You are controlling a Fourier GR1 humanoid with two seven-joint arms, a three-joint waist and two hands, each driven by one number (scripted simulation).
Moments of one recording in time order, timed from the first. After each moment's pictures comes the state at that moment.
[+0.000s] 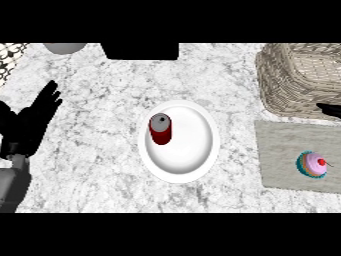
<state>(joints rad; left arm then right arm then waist) -0.23 0.41 -0.02 -1.35 0.24 0.07 0.17 -0.30 -0.97 0.28 -1.12 0.17 0.37 -0.84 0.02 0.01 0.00</state>
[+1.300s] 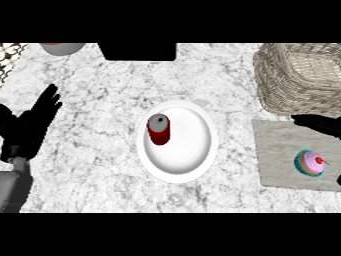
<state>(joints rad) -0.21 0.36 0.03 -1.35 0.18 0.03 0.17 -0.43 -0.82 0.38 -0.83 0.45 0.28 -0.96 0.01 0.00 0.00</state>
